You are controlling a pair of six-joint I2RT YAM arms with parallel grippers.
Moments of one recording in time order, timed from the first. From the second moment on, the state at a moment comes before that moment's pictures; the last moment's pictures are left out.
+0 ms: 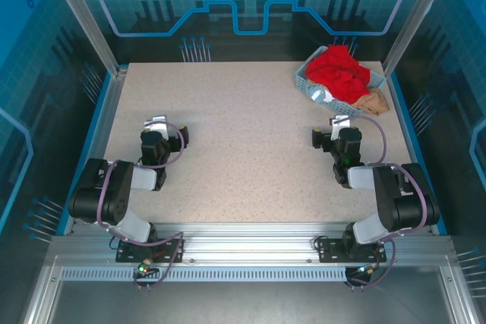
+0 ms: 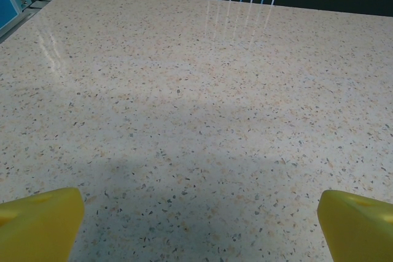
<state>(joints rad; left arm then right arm) -0.03 1.56 0.37 0.85 -0.13 -0.13 0.07 1.50 0.41 0.68 0.12 -0.04</state>
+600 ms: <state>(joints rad) 0.00 1.25 1.07 -0.10 -0.21 -0.65 -0.08 1.39 1.42 -0.46 0.07 0.55</state>
